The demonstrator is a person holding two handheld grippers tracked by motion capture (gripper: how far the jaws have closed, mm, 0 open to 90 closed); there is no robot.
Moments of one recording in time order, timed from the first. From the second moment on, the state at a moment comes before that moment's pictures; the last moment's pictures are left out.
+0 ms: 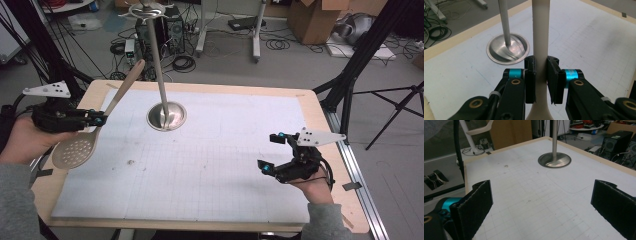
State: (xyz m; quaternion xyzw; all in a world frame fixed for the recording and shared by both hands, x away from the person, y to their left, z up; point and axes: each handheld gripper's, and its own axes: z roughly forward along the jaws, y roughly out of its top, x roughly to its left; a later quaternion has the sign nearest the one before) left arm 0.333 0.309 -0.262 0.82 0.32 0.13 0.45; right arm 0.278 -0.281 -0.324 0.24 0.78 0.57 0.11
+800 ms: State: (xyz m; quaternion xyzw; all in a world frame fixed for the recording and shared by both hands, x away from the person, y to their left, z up) left arm 0.355 0.331 -0.244 0.81 0.32 0.12 0.48; right arm 0.279 -0.289 -0.325 0.25 0.78 0.57 0.11
